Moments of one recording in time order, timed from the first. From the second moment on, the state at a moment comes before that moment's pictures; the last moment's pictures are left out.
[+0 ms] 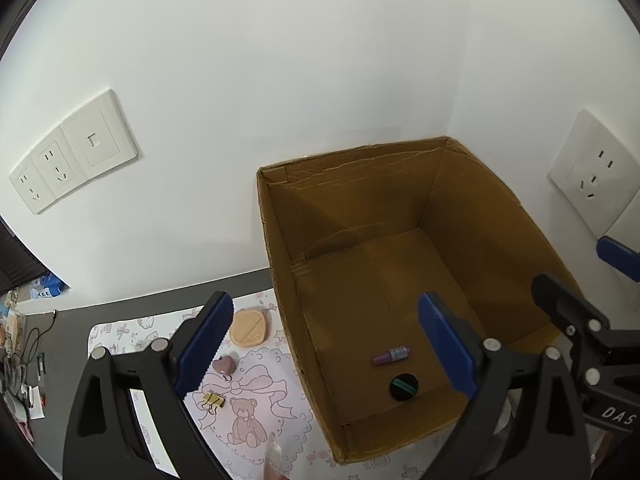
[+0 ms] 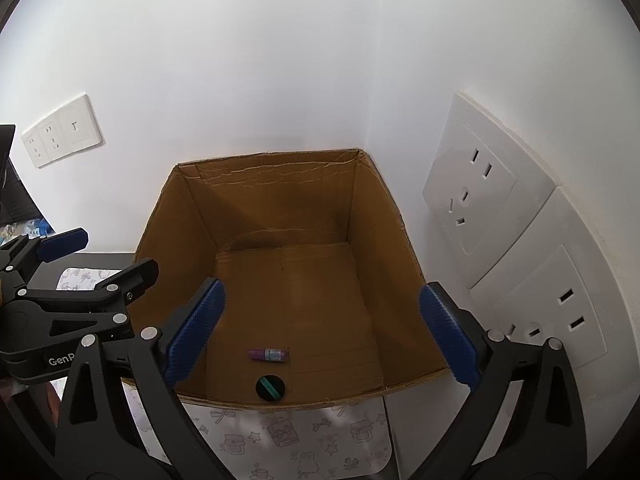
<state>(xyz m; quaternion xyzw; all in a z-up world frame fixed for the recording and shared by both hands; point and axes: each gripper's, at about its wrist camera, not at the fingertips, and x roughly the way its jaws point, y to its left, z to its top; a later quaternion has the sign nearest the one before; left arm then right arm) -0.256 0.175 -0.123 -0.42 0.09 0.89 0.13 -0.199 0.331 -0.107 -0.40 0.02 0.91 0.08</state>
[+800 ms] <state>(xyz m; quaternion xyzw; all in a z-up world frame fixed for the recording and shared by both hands) -0.229 0.132 -0.102 -0.40 0.07 0.91 0.10 -0.184 0.316 -0.091 -0.39 0.01 0.92 0.07</state>
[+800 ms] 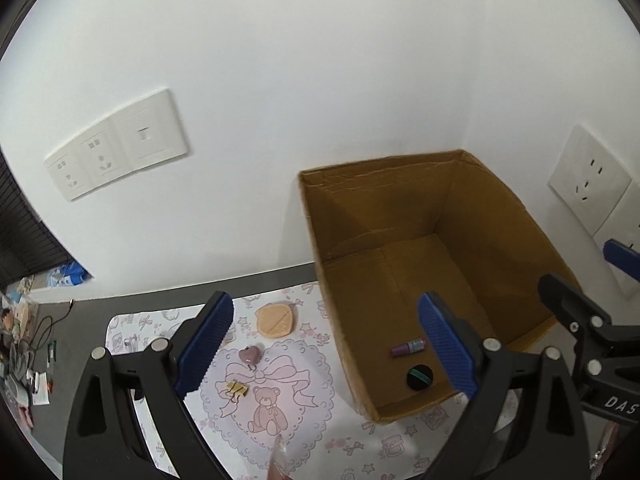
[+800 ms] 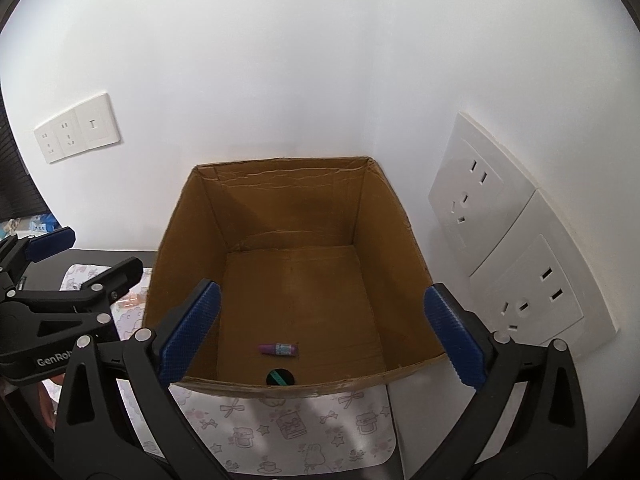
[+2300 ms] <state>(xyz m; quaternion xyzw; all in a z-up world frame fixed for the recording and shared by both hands) -0.151 -0.201 -0.119 -0.40 0.00 0.92 0.00 -0.144 0.012 -0.090 -0.37 -0.04 0.93 -0.06</state>
